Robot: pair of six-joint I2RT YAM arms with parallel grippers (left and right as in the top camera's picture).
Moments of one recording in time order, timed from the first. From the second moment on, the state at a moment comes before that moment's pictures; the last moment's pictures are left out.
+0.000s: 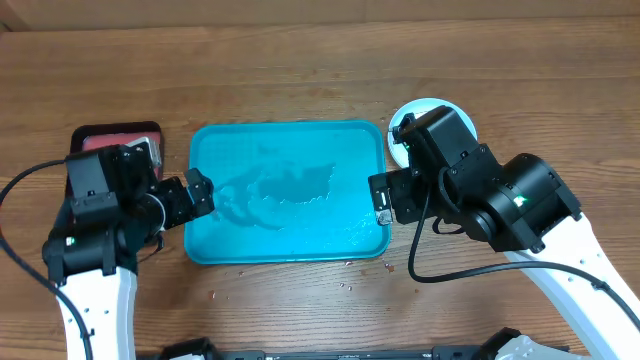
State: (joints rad) left arm 0.21 1.08 1.09 -1.03 0.25 -0.21; right arm 0.64 1.35 1.57 -1.33 0.05 0.36
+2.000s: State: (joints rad) left arm 0.21 1.53 1.08 -1.02 0.24 -0.21; right arm 0.05 0.01 0.02 -0.03 -0.09 0.36
